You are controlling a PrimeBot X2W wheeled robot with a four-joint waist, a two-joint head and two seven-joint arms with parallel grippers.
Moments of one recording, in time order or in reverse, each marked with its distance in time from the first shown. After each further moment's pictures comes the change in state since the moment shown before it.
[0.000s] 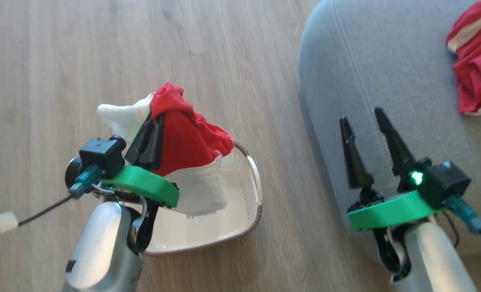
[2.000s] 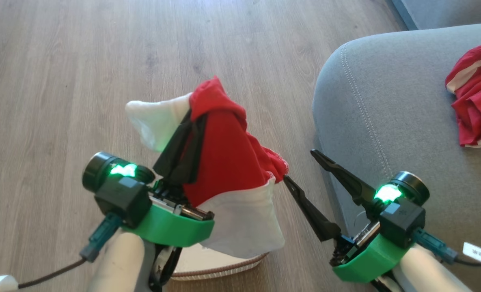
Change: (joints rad) left arm 0.156 0.000 -0.134 -0.483 0.089 0.017 -0.003; right arm 0.012 -0.281 0.380 -0.128 0.072 0.000 0.000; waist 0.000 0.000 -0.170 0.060
